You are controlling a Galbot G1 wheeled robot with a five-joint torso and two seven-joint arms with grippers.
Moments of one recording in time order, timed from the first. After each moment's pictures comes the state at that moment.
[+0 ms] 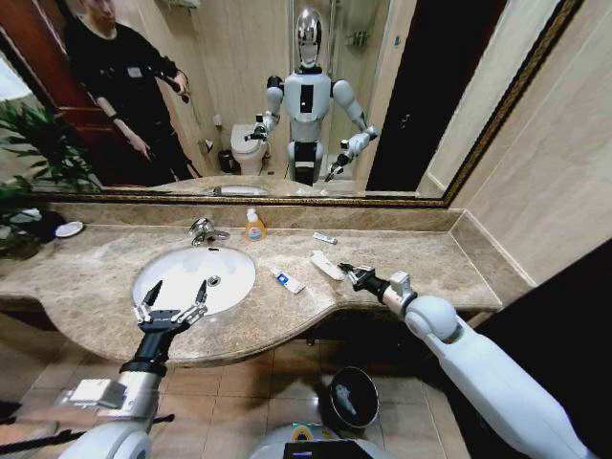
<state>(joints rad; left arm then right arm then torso) 1.84 -1.36 -0.82 -2.47 -0.37 0.04 0.05 -1.01 0.85 0.19 1.93 0.45 -0.37 -0.18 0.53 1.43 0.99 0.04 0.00</state>
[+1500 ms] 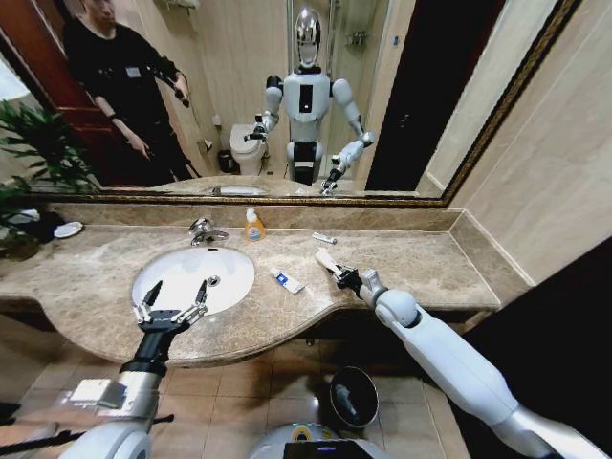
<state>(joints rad) 1.84 -1.36 -0.82 -2.47 -0.37 0.04 0.05 -0.86 0.93 0.06 1.76 0.43 -0.37 -0.06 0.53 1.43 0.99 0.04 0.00</state>
